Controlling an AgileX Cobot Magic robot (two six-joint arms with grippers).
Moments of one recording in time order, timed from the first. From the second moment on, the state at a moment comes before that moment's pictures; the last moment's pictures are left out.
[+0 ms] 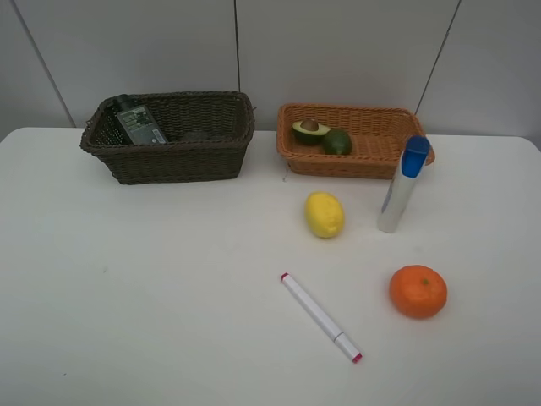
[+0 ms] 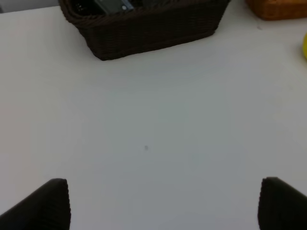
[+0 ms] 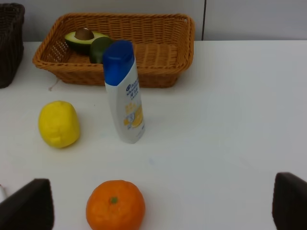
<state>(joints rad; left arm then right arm) -0.07 -0.01 -0.51 -0.11 1.06 0.13 0.05 0.01 -0.51 0.02 1.06 0.01</state>
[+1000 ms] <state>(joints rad) -0.05 -0.01 -0.51 -0.11 1.06 0.13 0.20 1.65 -1.43 0.00 1.18 0.19</state>
